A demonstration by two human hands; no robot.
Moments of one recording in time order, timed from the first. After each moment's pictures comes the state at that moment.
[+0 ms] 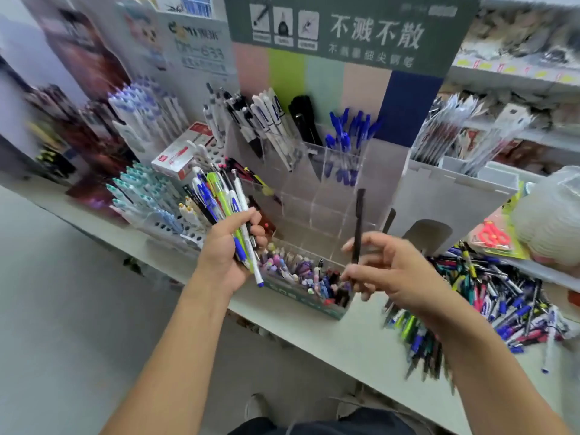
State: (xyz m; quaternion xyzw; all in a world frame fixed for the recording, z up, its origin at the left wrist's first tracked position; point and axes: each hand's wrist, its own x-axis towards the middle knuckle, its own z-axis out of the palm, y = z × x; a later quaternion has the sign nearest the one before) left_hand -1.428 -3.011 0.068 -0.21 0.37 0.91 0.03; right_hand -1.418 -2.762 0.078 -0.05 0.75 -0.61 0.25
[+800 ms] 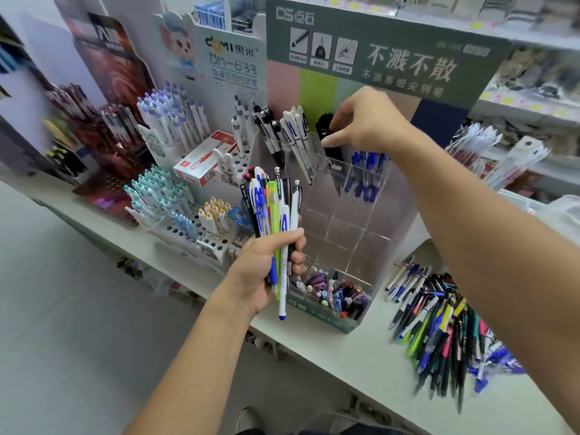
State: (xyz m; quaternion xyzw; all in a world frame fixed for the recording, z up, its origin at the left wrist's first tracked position) left_hand -1.409 -3.012 0.087 -0.12 0.43 0.88 0.14; right_hand -1.595 -2.858 0.190 -0.17 0.95 -0.25 0.00
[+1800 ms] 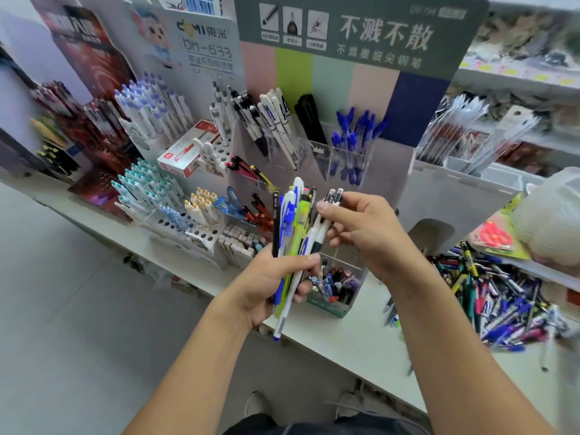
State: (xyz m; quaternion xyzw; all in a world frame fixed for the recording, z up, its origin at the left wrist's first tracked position) left_hand -1.387 -2.983 0.068 -0.09 0.54 0.80 0.24; right_hand -1.449 -2.825 0.104 0.01 0.70 -0.70 0.16
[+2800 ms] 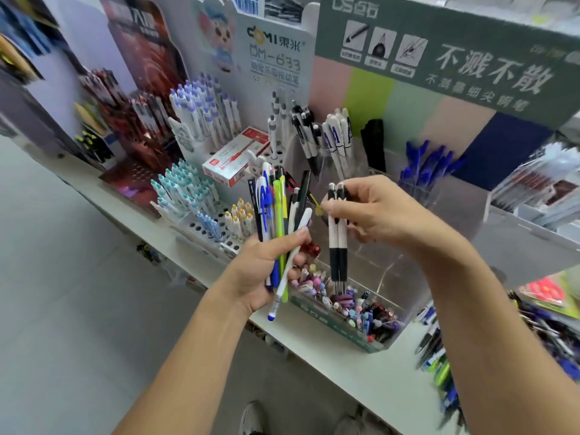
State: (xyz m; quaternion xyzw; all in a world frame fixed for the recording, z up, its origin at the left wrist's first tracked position) left_hand -1.427 -3.064 0.076 -0.17 0.46 0.86 0.12; right_hand -1.518 -2.895 0.138 -0.17 0.80 -0.51 0.24
